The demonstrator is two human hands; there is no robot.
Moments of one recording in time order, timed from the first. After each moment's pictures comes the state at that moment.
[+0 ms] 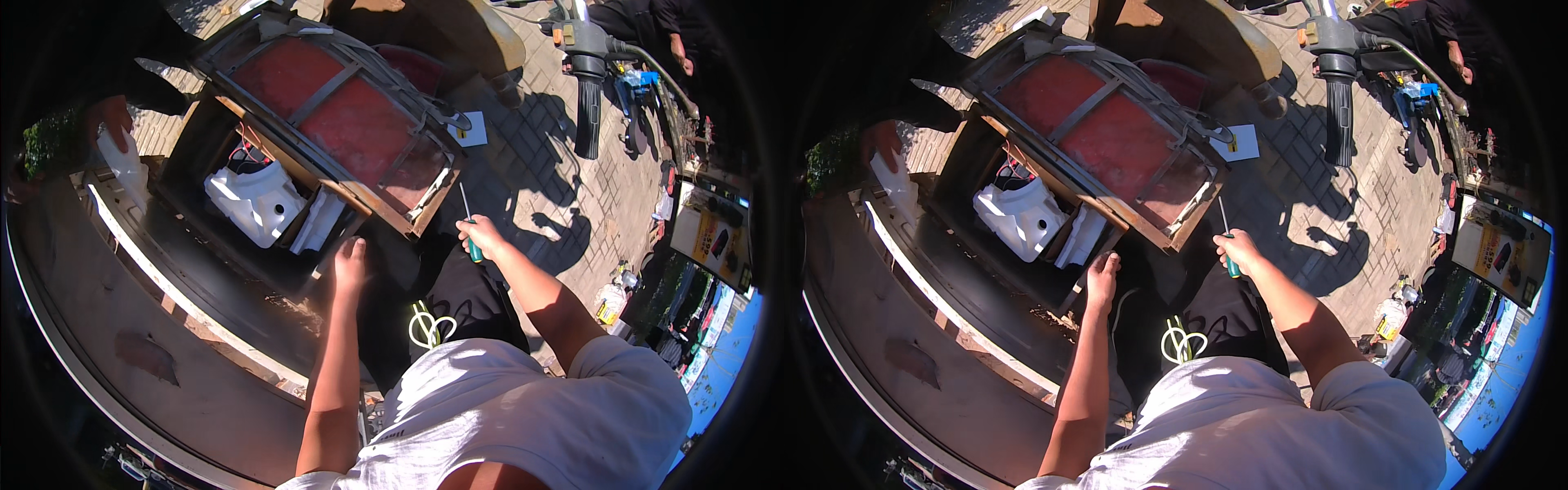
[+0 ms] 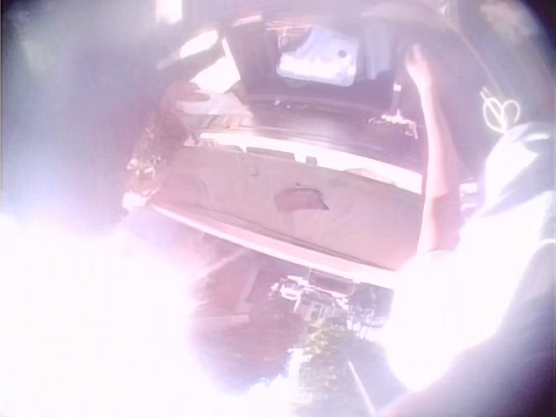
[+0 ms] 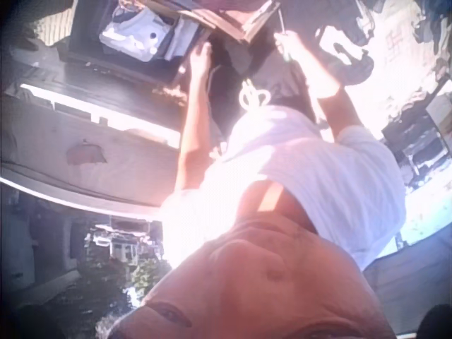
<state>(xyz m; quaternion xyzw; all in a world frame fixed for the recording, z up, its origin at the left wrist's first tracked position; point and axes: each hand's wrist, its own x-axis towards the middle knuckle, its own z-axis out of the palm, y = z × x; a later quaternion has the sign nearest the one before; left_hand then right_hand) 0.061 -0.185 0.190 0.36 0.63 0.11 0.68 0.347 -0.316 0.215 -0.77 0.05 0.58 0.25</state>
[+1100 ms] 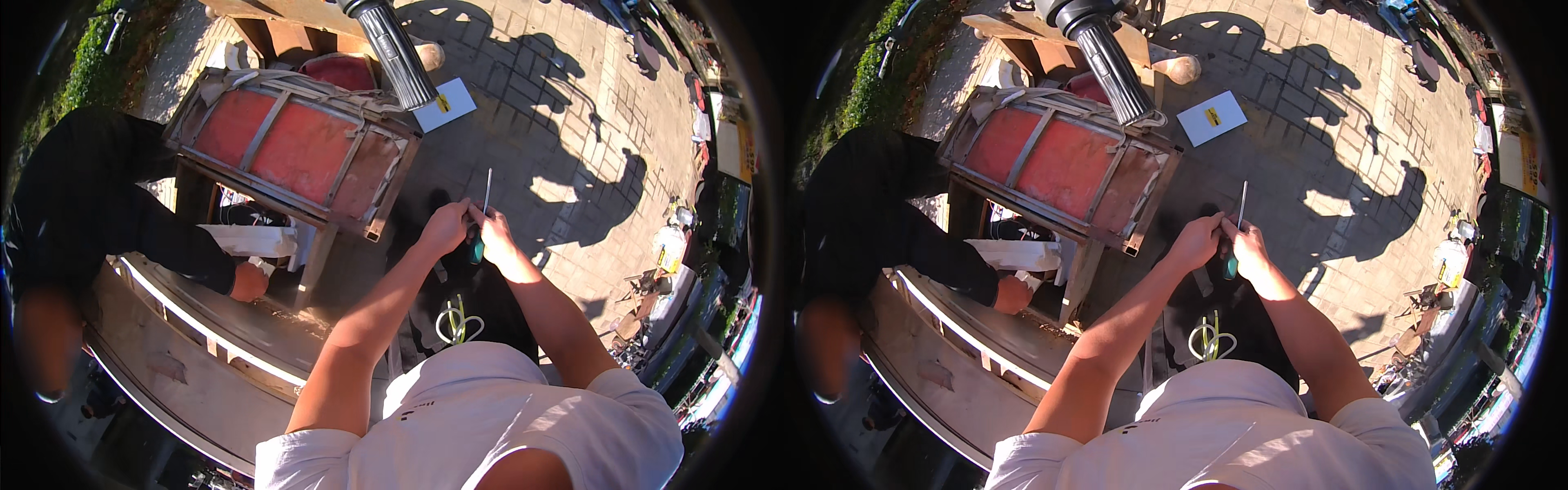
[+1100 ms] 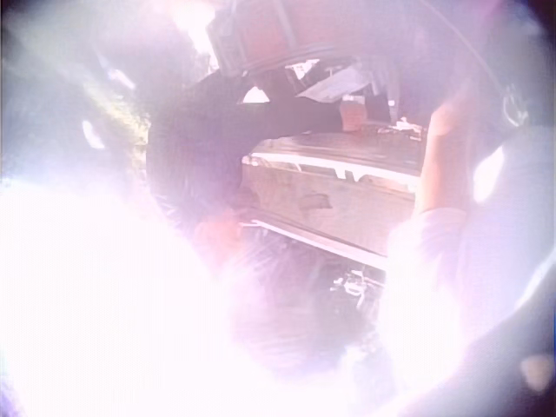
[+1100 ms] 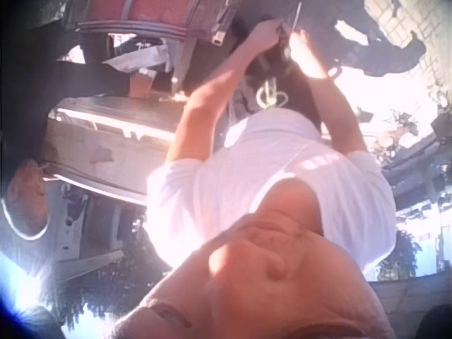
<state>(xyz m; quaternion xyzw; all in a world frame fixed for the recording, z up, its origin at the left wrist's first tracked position) 0.329 -0.304 0.238 0.73 0.23 -0.15 0.63 0.396 -0.434 0.224 -0.63 0.16 0.47 0.60</state>
